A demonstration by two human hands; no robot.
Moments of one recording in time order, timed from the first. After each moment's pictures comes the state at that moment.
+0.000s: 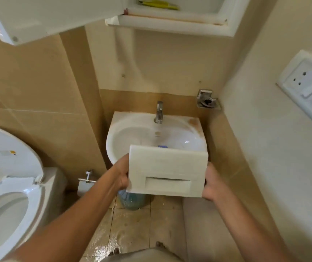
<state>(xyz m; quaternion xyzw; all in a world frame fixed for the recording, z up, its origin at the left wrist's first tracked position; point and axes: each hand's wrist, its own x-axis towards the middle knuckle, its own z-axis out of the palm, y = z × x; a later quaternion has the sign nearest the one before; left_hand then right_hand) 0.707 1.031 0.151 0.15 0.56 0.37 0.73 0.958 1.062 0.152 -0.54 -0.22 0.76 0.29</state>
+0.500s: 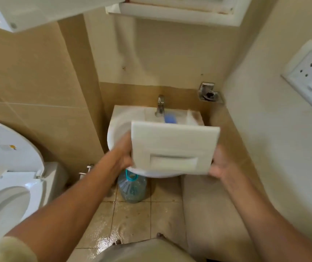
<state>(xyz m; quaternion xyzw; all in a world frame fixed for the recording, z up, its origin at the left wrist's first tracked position) 0.703 1.050 0.177 0.25 0.47 0.47 0.70 0.960 1.078 0.181 -0.42 -0.32 0.74 0.41</state>
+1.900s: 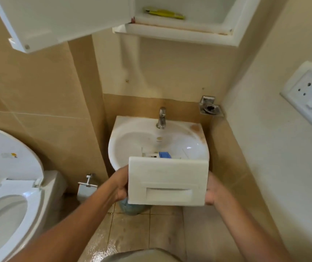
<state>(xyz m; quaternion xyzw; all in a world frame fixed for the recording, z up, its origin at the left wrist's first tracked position) 0.691 1.022 0.120 0.17 0.54 0.38 0.73 0.958 1.075 0.133 -0.55 -0.23 0.77 0.21</state>
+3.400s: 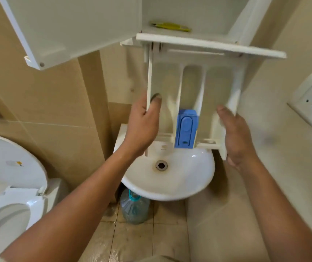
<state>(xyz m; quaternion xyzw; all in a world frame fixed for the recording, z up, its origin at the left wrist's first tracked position) 0.713 1.084 0.282 0.51 0.49 0.64 0.29 0.932 1.127 0.267 -0.48 -0.52 0.45 0.54</state>
